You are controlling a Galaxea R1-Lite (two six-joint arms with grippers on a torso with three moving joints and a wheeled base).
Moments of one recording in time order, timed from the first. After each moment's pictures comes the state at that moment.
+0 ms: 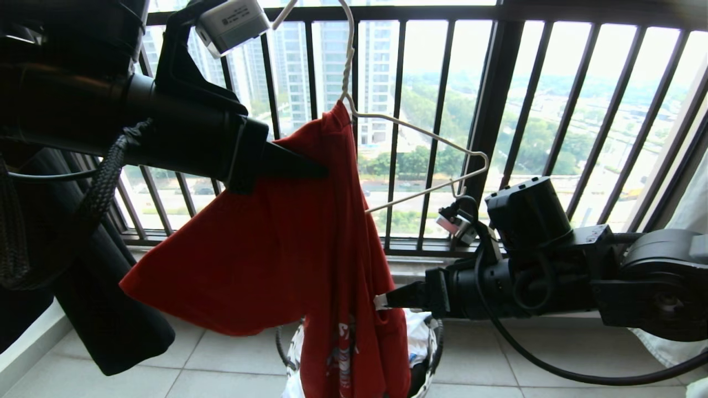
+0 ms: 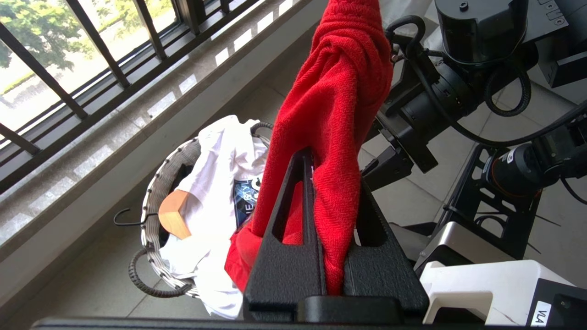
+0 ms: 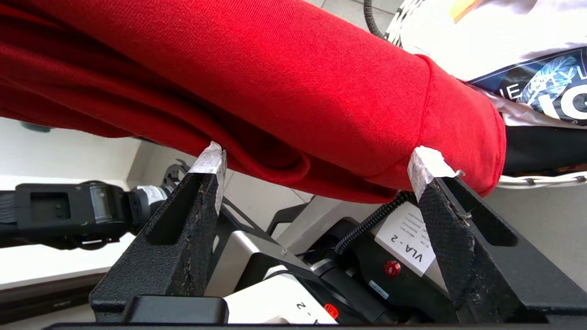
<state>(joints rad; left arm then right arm) -0.51 1.56 -1.66 0.53 -0.51 0.13 0.60 1.71 -1.00 -0.09 0.42 0.54</state>
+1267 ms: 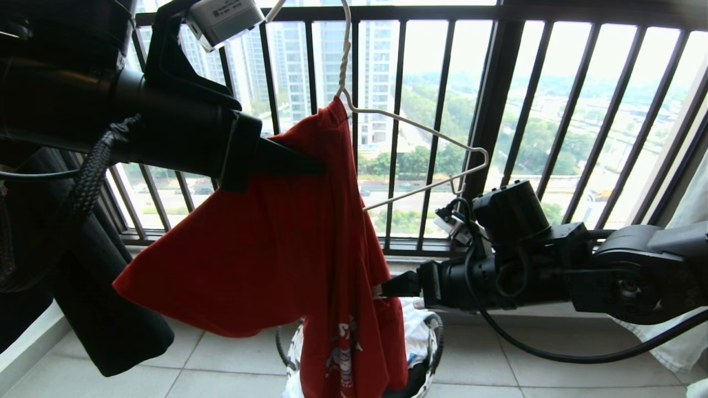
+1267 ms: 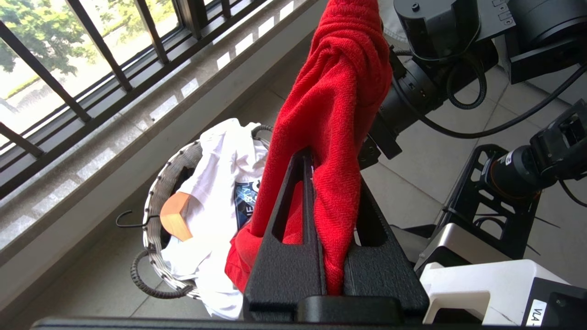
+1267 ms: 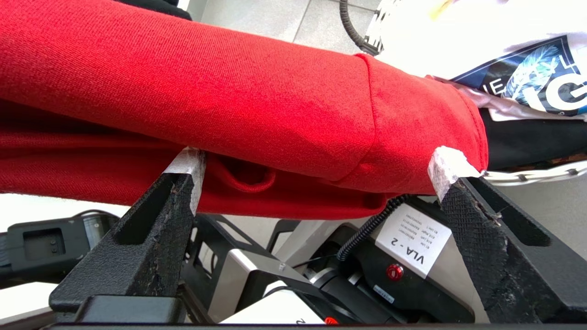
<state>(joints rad) -0.51 1.55 -1.66 0.53 -0.51 0.12 0.56 1.78 -1.04 -0.09 0.42 0.58</state>
